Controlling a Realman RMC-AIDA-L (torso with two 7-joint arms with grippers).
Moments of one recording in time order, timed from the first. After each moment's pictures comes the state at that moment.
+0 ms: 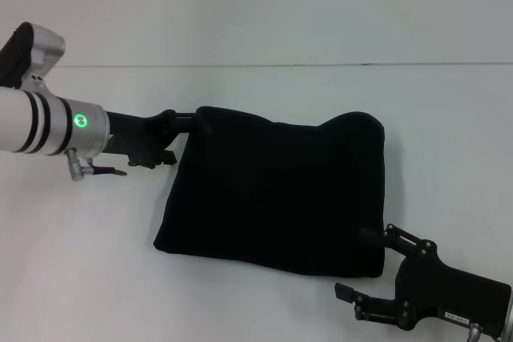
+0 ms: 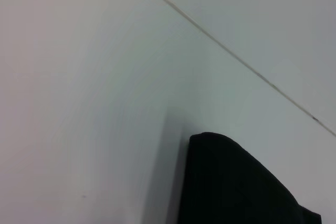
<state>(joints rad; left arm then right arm) -0.83 -1.99 0.81 0.42 2.25 0.99 -2.74 0.39 2.10 -0.75 -0.27 -1.79 -1.44 0.66</state>
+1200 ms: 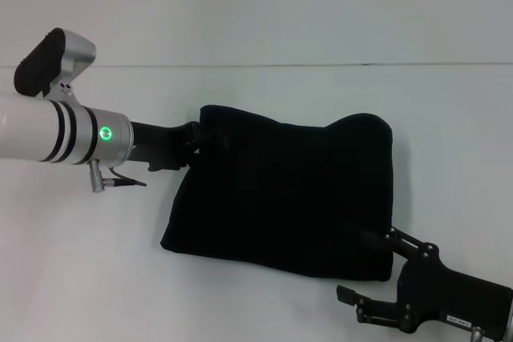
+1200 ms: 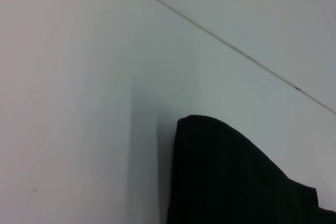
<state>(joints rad) -0.83 -2.04 0.85 0.45 2.25 0.97 -2.65 0.38 2.10 -0.75 -0.27 -1.79 -1.44 0.67</state>
